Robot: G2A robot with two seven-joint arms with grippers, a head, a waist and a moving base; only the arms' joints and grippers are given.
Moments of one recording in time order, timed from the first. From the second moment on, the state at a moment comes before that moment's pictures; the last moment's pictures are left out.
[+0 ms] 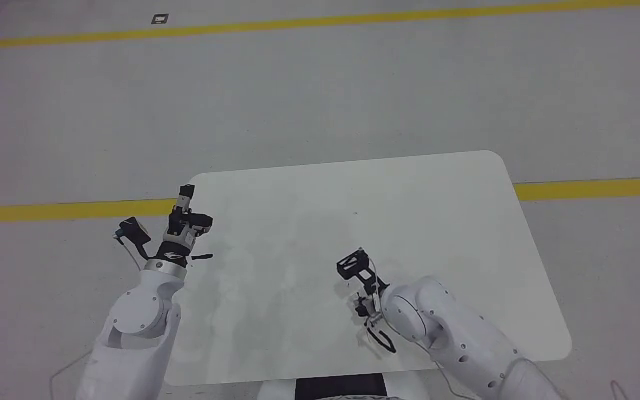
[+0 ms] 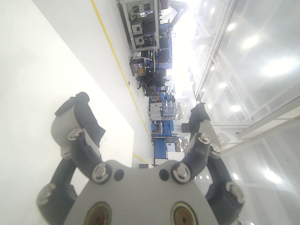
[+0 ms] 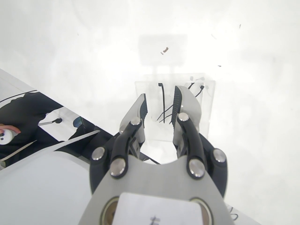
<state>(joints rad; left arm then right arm) 1.74 -1.14 -1.60 -1.79 -0.29 -0.07 -0.12 -1.42 -1.13 0.84 -1.89 -1.09 0.23 1.22</state>
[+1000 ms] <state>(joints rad) 1.74 -1.14 -1.60 -1.79 -0.29 -0.07 -0.12 -1.41 -1.16 0.83 -1.85 -1.10 0.24 1.23</state>
